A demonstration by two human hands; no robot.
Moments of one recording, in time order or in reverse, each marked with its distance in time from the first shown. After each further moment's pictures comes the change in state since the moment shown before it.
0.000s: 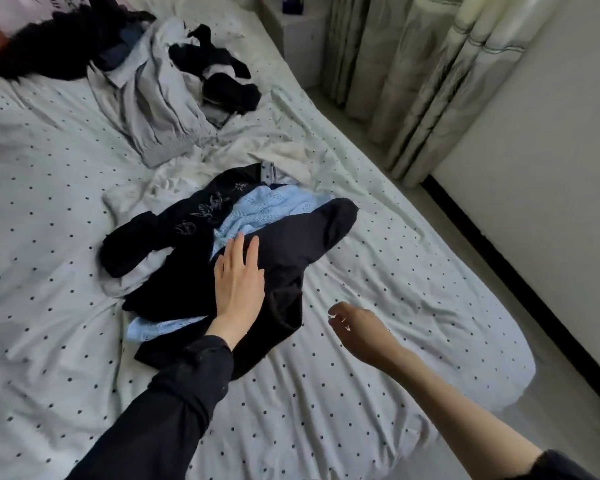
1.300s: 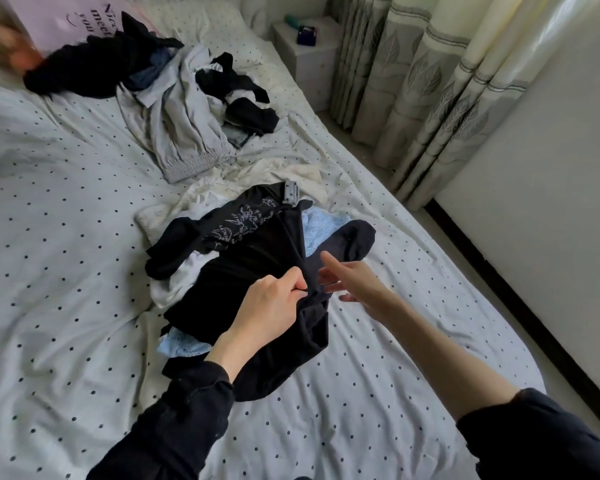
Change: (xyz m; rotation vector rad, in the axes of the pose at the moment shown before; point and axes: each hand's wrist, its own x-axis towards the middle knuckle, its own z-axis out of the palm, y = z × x) left_hand -0.010 -0.016 -0.063 -0.484 -0.010 0.327; right_hand 0.060 -0.093 -0.055 0.713 -0.007 0.268
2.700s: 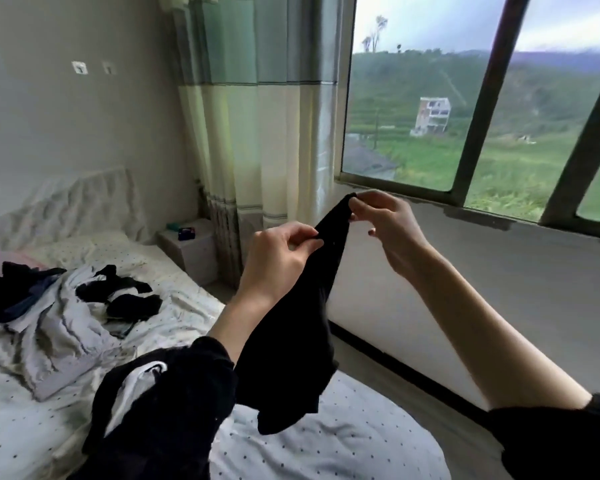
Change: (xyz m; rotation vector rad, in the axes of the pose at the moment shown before) left_hand 0.068 0.377 -0.075 -0.471 0.265 0.472; right_hand -0.309 -0.067 -0.276 0.396 0.687 -0.898
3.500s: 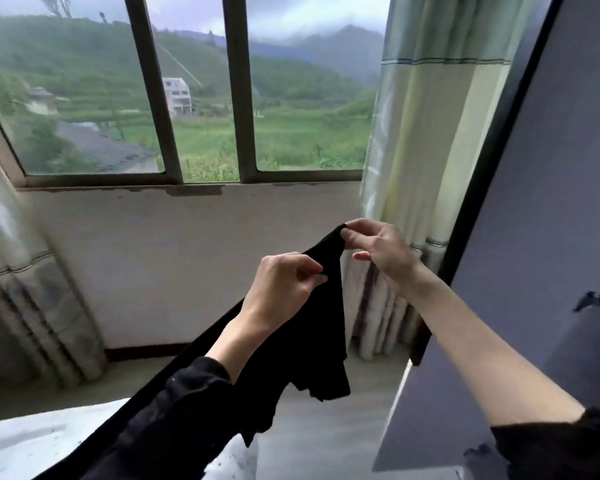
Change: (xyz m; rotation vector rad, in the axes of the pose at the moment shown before) left_hand -0.161 0.219 0.291 -0.311 -0.724 0.328; right_hand -0.259 -0.036 -0.342 -0.330 0.645 0.216
